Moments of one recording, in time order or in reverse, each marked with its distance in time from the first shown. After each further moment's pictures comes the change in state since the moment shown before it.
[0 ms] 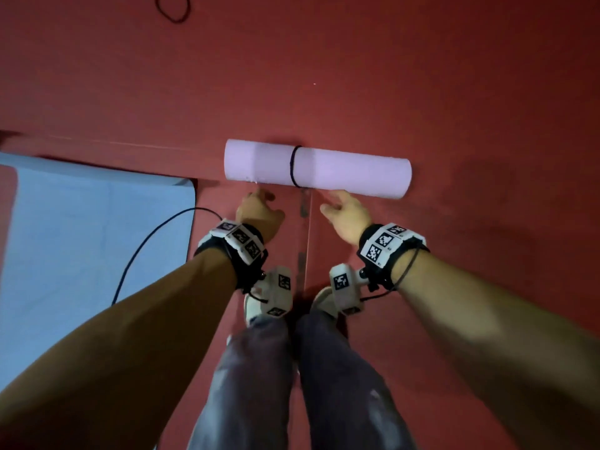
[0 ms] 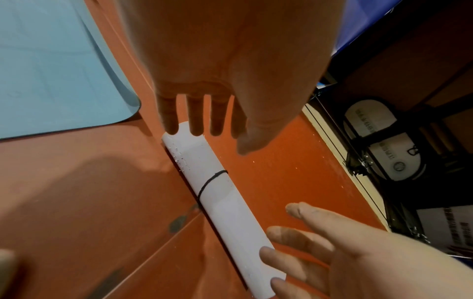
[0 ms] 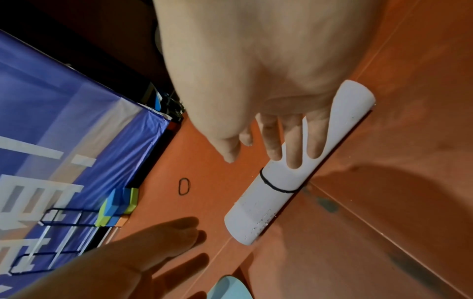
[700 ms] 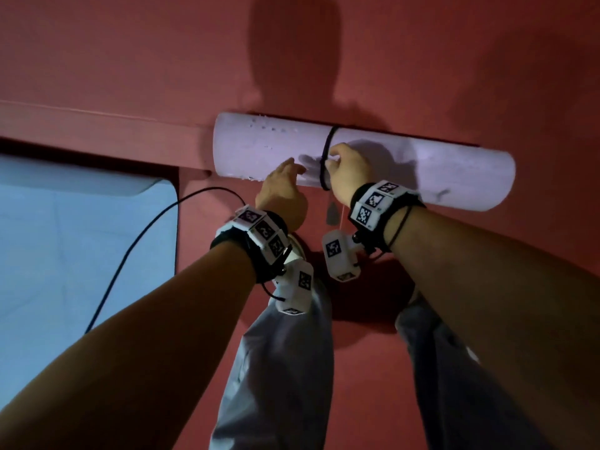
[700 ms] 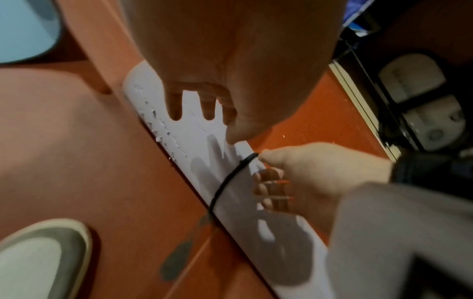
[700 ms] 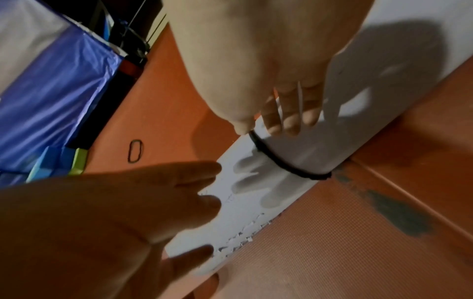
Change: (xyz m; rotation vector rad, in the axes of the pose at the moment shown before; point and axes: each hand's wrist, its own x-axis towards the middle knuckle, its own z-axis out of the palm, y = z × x) left_hand 0.262 -0.024 0.062 0.117 -0.220 0.002; right_hand 0.313 -0.003 0.102 -0.164 0.007 0.098
